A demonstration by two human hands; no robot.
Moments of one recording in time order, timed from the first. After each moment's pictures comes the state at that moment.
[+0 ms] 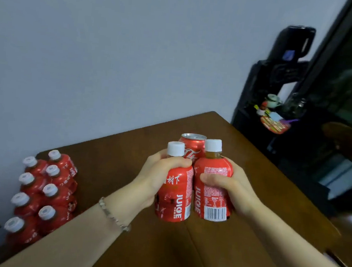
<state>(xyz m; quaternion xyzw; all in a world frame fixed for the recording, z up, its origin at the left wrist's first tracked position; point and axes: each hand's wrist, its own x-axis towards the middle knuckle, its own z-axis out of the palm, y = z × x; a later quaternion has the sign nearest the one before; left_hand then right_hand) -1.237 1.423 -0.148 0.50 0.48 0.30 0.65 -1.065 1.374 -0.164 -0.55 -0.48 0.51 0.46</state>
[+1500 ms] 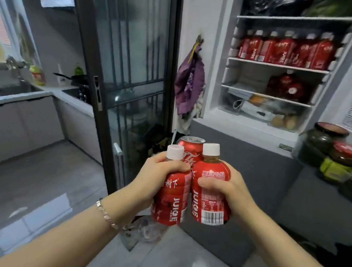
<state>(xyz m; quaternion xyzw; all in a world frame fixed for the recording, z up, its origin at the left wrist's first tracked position) -0.394 0.446 -0.065 0.62 -0.23 -0.32 0.68 -0.509 0.318 -0.083 -0.69 0.15 -0.24 0.66</state>
